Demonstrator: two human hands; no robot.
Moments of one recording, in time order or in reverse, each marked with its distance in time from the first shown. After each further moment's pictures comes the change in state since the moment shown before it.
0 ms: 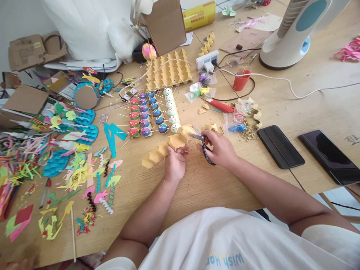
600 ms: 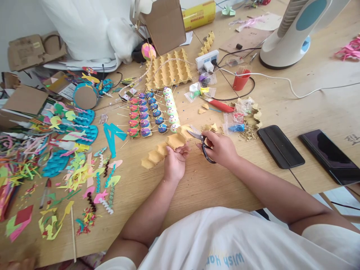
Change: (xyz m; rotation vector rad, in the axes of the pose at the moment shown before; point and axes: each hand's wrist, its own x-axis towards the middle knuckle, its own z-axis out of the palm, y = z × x) left_hand 0.000 0.002 0.000 -0.033 0.000 0.008; right_hand 0.001 0.000 -0.001 -0.079 0.009 0.038
